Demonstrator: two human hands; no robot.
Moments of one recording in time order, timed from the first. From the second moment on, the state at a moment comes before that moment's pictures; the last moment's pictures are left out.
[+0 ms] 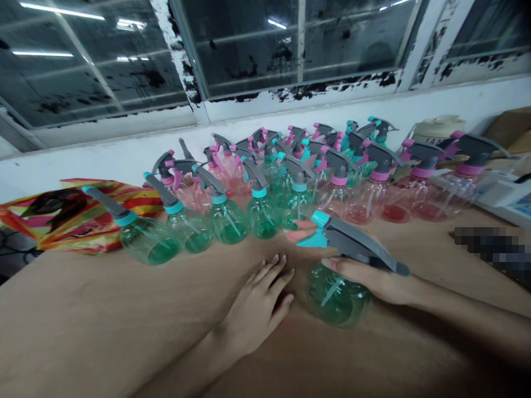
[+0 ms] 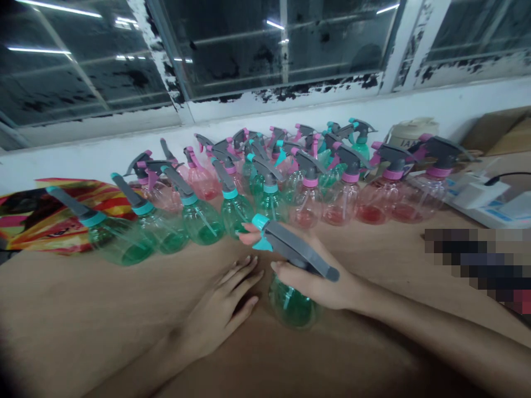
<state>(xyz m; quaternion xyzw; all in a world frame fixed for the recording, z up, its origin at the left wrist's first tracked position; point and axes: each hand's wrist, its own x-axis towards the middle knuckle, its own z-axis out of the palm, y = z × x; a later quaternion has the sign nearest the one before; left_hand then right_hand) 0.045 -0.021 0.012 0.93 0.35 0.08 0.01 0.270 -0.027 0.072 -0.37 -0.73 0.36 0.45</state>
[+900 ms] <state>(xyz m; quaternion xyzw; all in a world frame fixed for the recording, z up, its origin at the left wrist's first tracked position) 0.042 -0.025 0.010 0.92 0.36 0.13 0.09 0.260 -0.031 0.068 -0.38 -0.71 0.34 0.49</state>
